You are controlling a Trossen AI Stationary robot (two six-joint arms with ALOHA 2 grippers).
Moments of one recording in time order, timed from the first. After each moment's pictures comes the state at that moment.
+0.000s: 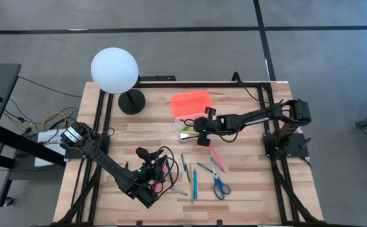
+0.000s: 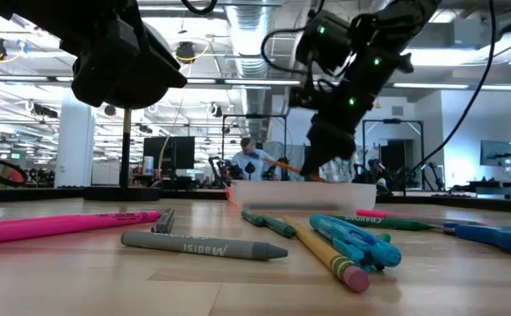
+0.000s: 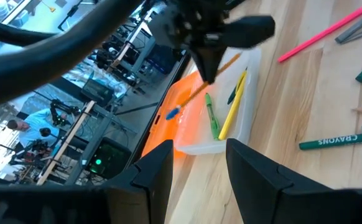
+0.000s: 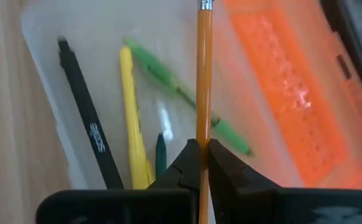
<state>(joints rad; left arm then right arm) -0.68 1.85 1.15 -0.81 -1.34 -0.70 -0.05 1.72 0.96 -0.24 0.38 -0.08</state>
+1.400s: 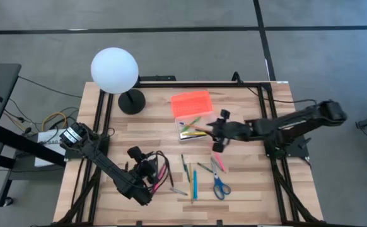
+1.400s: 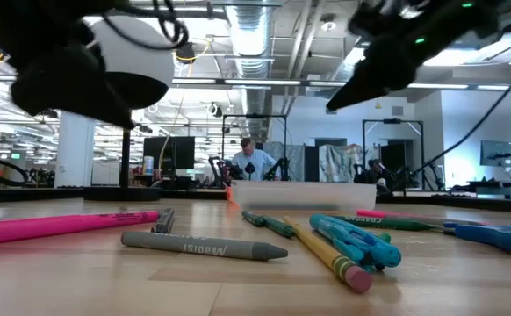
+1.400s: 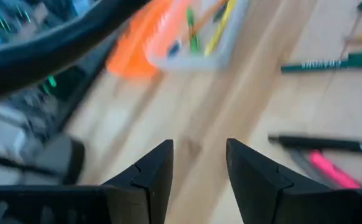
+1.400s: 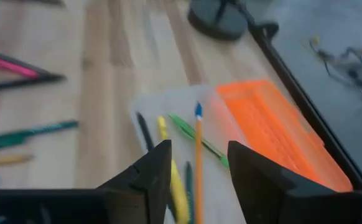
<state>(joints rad) -0.70 1.85 1.16 -1.13 -0.97 -1.22 0.12 1.24 0.66 -0.03 0.42 -0.07</state>
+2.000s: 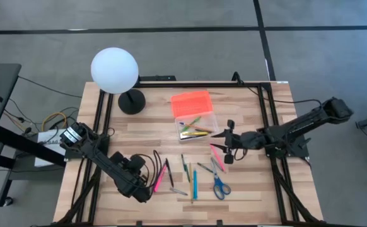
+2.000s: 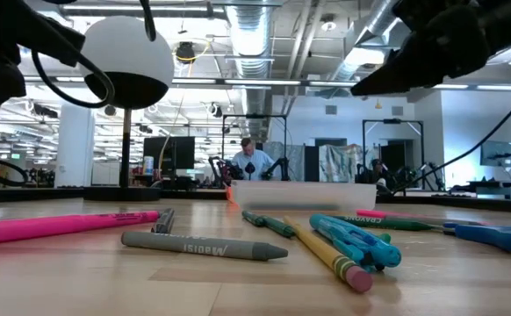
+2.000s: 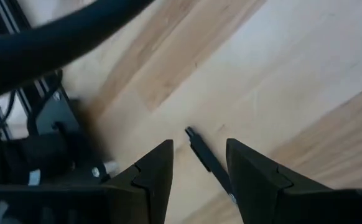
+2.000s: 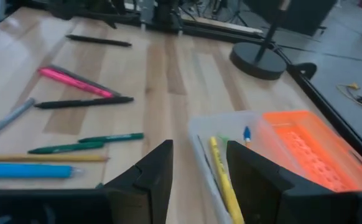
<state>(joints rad) -0.69 1.85 1.24 -1.44 -0.25 -1.60 0.30 1.10 0.45 0.22 0.42 -0.07</state>
